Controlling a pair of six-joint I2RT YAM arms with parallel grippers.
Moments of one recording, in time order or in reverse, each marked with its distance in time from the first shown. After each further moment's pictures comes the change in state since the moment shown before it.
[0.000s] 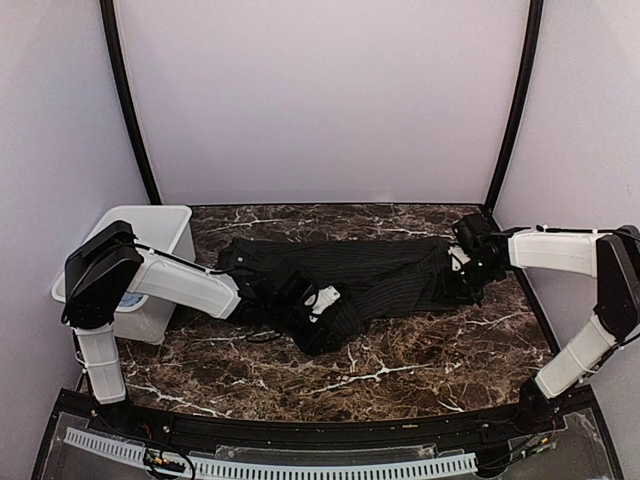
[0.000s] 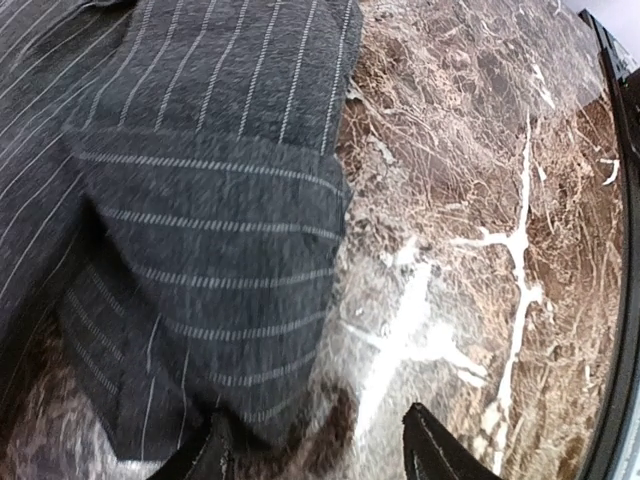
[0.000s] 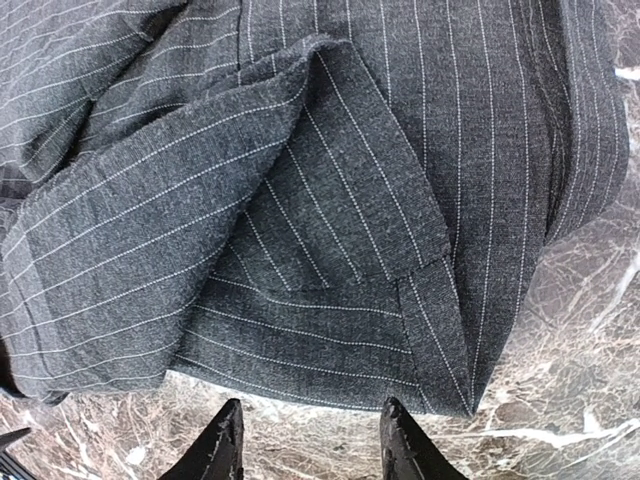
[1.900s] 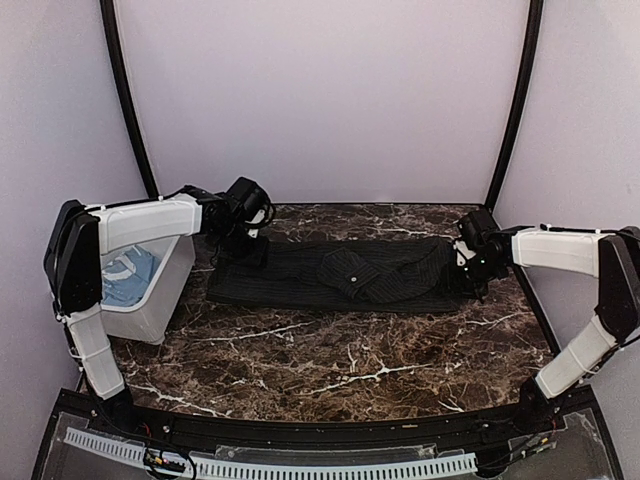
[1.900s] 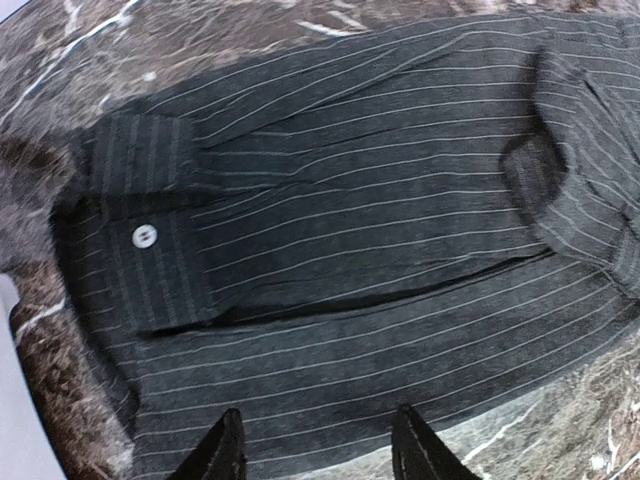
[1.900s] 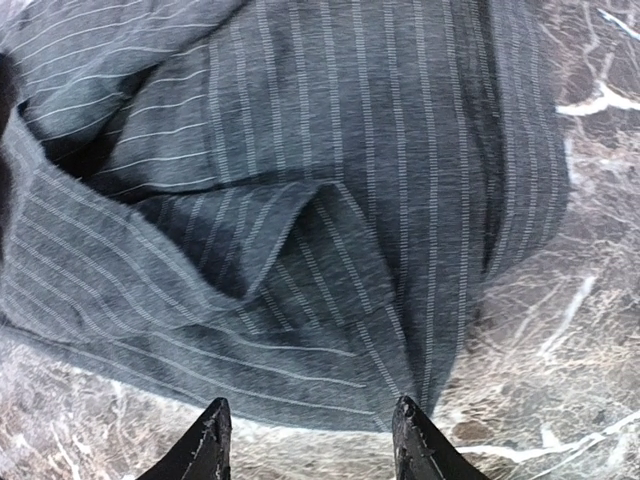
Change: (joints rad) left arm 0.343 -0.035 0.409 -0.669 -0.397 -0.240; right arm -0.031 -0.014 0.005 0.024 0.059 -0.018
